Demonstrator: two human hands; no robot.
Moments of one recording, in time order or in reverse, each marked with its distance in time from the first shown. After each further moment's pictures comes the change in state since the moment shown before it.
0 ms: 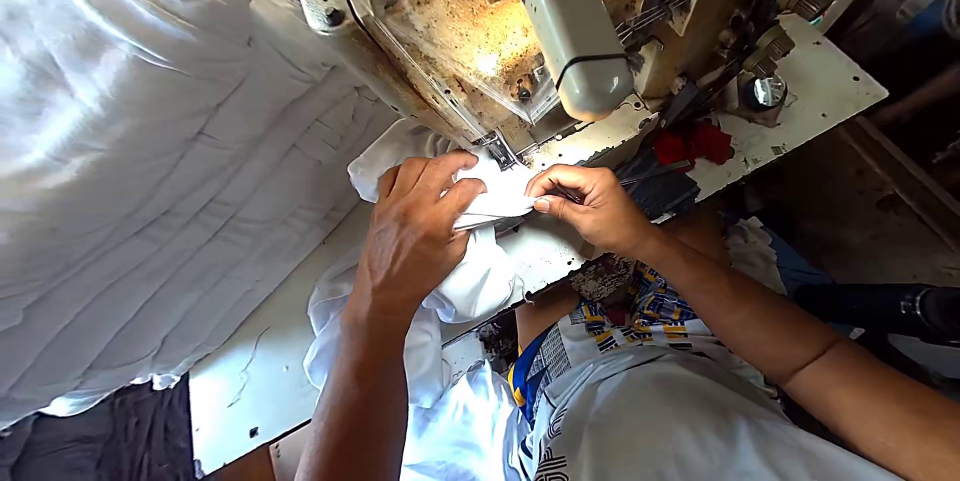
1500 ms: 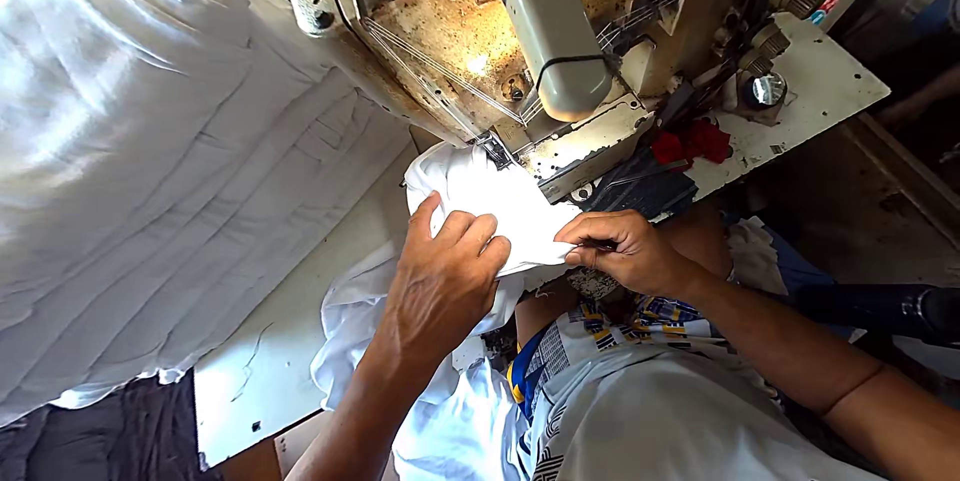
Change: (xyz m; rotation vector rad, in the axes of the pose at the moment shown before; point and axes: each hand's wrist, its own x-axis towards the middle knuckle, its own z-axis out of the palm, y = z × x) left_hand -0.023 0.054 -0.002 0.125 -0.174 0.071; right_hand -0.060 -0.017 -0.017 -0.032 -0.130 0.074
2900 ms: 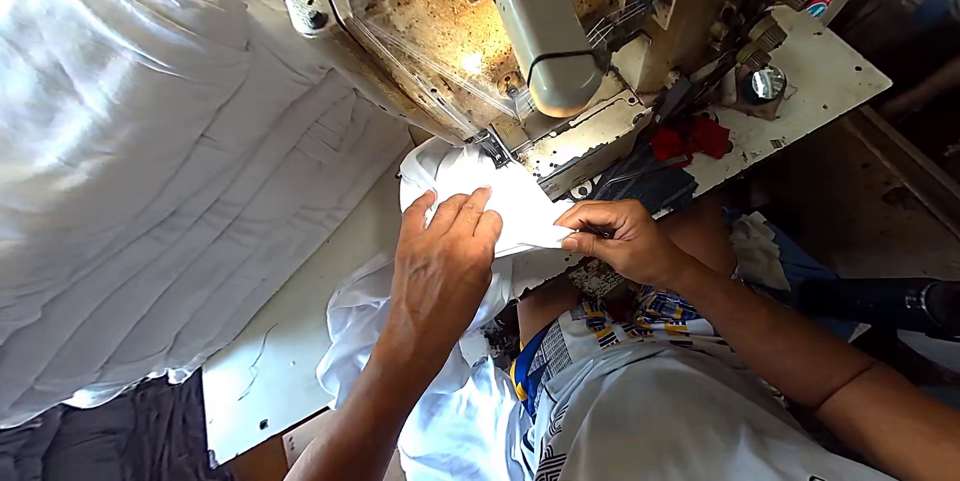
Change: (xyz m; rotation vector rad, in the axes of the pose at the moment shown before) left_hand 0.011 0.004 0.002 0.102 0.017 -0.168; right_hand 0.007 -0.001 0.002 0.065 0.069 0.039
